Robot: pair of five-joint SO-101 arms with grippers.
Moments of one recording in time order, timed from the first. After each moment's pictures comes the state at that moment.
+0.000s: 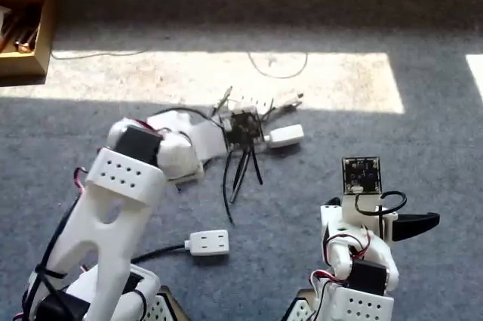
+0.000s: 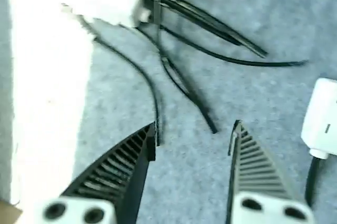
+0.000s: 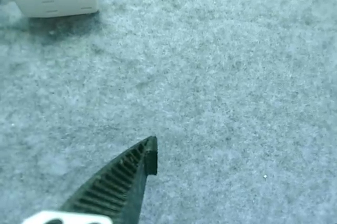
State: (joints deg) left arm 11.2 -31.3 28.5 73.6 -53.7; right arm 6.9 -103.7 95.2 63.7 13.5
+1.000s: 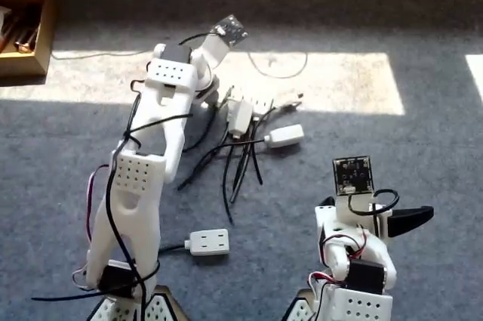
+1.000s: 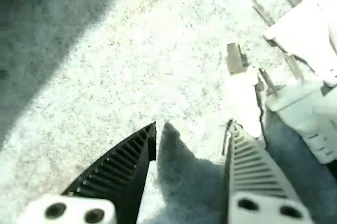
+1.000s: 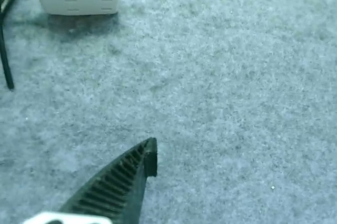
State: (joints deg) left arm 5.1 62.1 -61.2 75.6 -34.7; right arm 4.0 -103.7 95.2 63.7 15.0
